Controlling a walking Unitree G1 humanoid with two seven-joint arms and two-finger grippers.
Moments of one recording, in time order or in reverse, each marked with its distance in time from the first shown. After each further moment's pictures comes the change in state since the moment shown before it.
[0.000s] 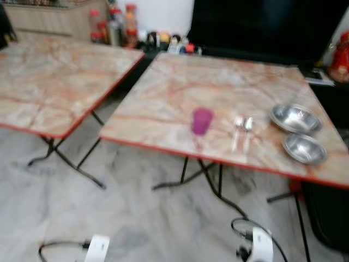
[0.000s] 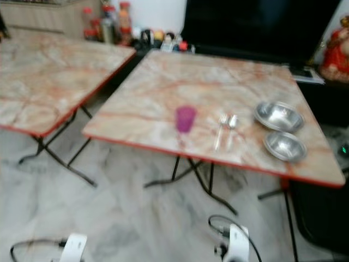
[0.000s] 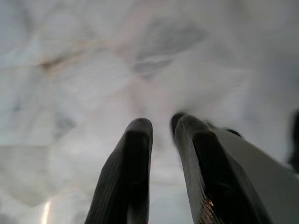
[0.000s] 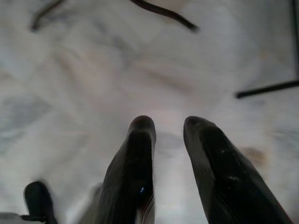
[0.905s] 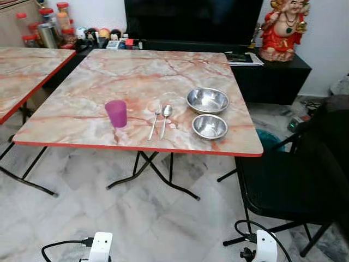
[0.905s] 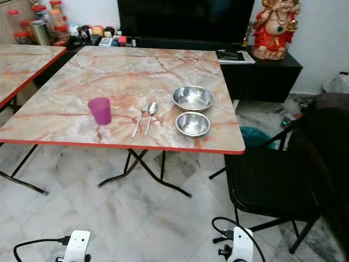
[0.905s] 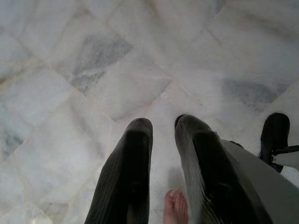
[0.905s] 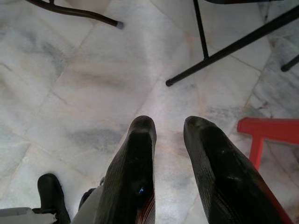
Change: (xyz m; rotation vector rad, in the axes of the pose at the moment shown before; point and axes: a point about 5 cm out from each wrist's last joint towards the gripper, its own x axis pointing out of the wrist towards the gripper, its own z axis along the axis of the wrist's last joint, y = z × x) left arm 0.001 0.011 0.005 -0.073 -0.018 0.030; right arm 0.002 0.006 0.007 0.000 -0.015 0.015
